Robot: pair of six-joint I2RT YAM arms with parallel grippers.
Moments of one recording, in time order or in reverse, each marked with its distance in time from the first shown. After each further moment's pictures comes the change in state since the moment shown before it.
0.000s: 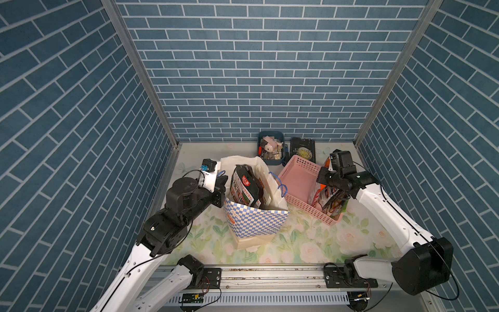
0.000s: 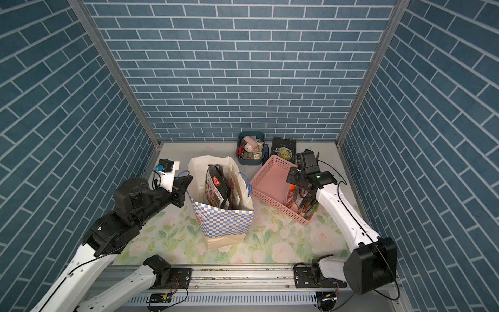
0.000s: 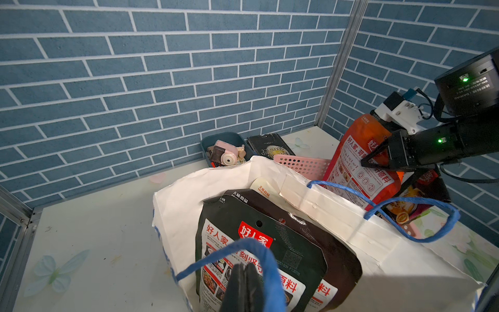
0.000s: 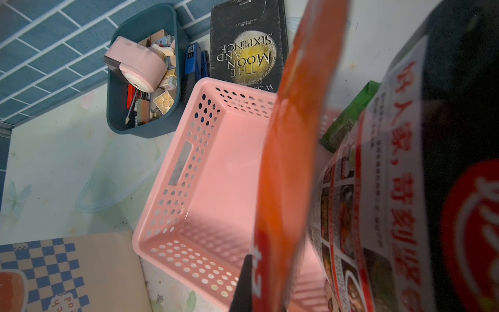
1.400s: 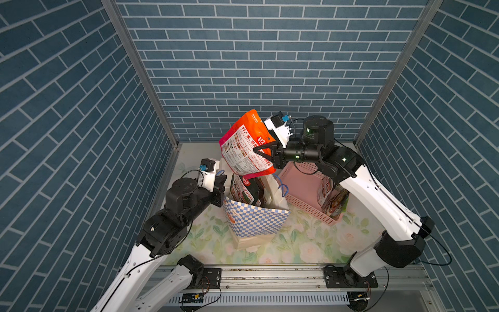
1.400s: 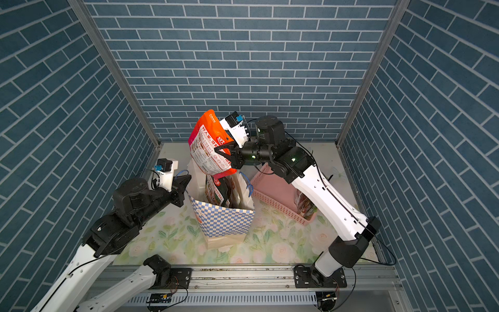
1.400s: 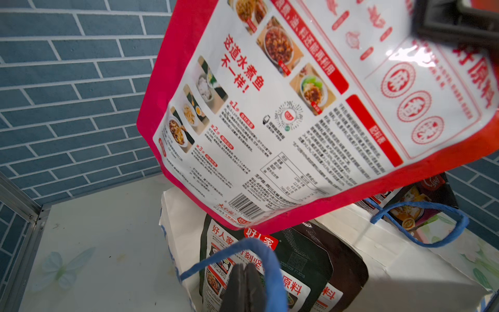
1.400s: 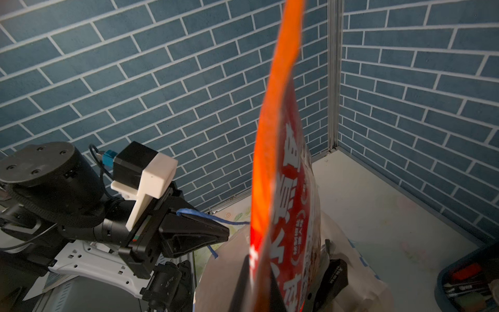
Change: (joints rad) left arm 0.000 -0.003 -0.004 0.008 -0.027 -0.009; right arm 0.487 0.243 0.709 0.141 -0.605 -0.380
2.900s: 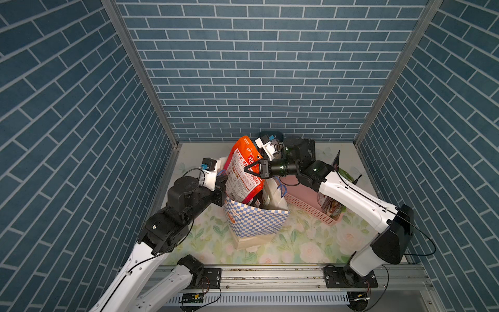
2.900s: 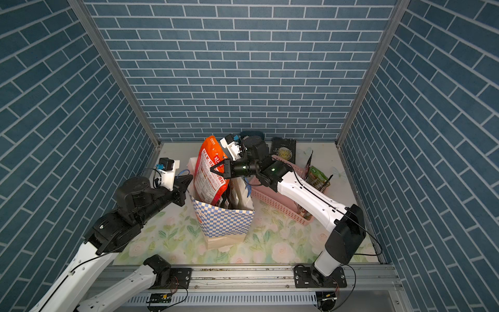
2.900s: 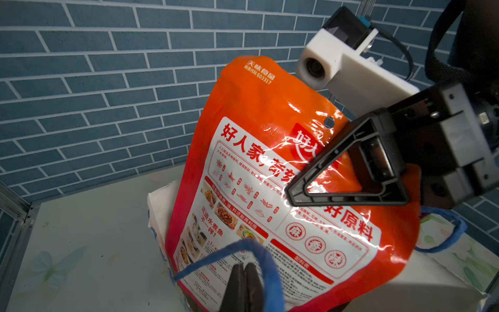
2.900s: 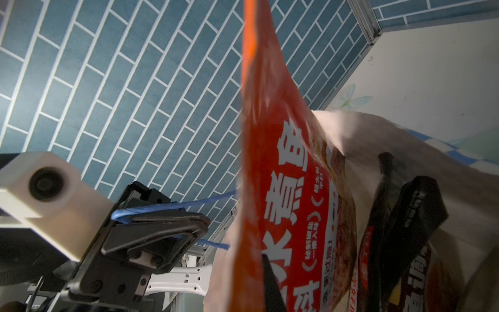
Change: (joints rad) left arm 0.000 0.018 0.002 0.005 0.020 -0.018; right arm 0.004 0.070 -0.332 0.314 -0.122 0.531
